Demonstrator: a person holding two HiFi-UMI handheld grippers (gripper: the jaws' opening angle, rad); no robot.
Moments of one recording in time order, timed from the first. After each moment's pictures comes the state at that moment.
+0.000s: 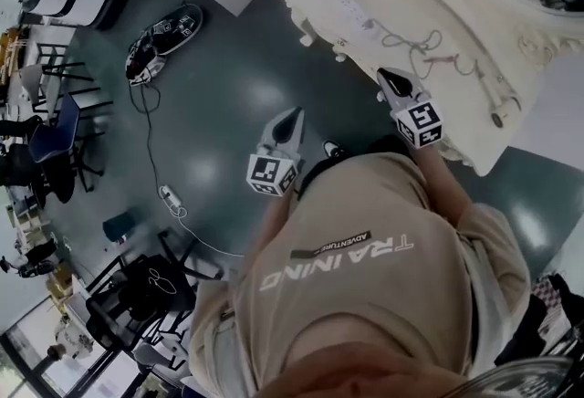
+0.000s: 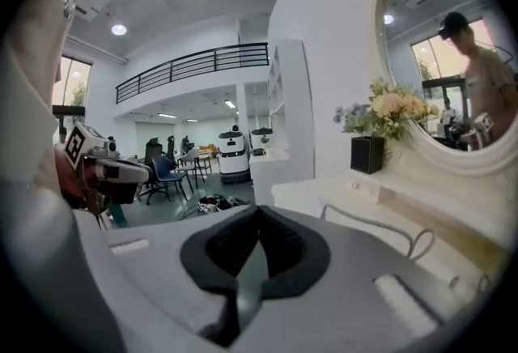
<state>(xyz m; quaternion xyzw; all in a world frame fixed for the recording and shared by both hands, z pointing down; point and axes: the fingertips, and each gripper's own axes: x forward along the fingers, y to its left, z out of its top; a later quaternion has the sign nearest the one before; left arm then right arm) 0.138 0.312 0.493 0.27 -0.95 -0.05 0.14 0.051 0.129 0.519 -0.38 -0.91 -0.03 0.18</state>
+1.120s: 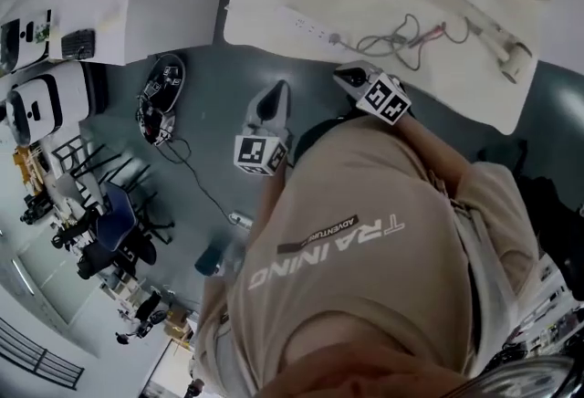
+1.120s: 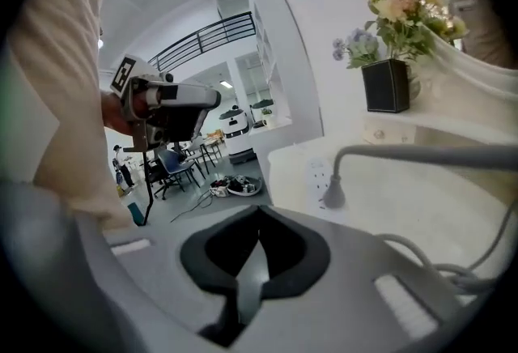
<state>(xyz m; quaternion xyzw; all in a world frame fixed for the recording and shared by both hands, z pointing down) -0.121 0.231 0.506 0.43 -0.88 0.01 0.22 -0.075 0.154 0.629 -0.41 -0.86 0.02 0.30</state>
